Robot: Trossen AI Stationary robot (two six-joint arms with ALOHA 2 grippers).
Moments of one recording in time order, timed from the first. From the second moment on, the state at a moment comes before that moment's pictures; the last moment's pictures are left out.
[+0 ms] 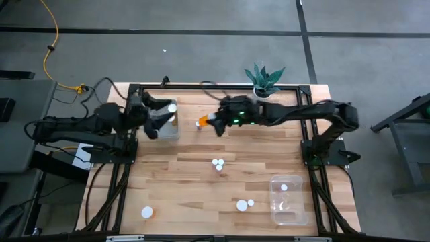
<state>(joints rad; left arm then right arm) 0.14 0.59 0.59 0.15 -0.30 -0.26 -0.12 1.65 1.28 -0.08 0.05 0.54</state>
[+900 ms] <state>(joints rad) 0.14 0.76 0.59 -0.28 -0.19 -0.35 -0.11 1.92 1.73 -0.34 -0.21 0.23</state>
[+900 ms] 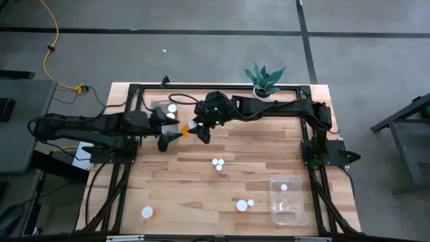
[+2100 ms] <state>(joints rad) 0.14 0.90 0.59 -0.08 -0.03 -0.30 -0.11 1.92 1.73 -0.33 -0.30 0.20</state>
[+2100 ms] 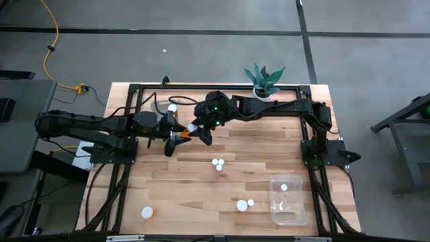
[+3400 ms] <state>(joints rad) 0.22 0.68 0.61 -0.74 -0.55 -0.63 -0.24 1.73 1.73 -0.66 -0.10 0.03</state>
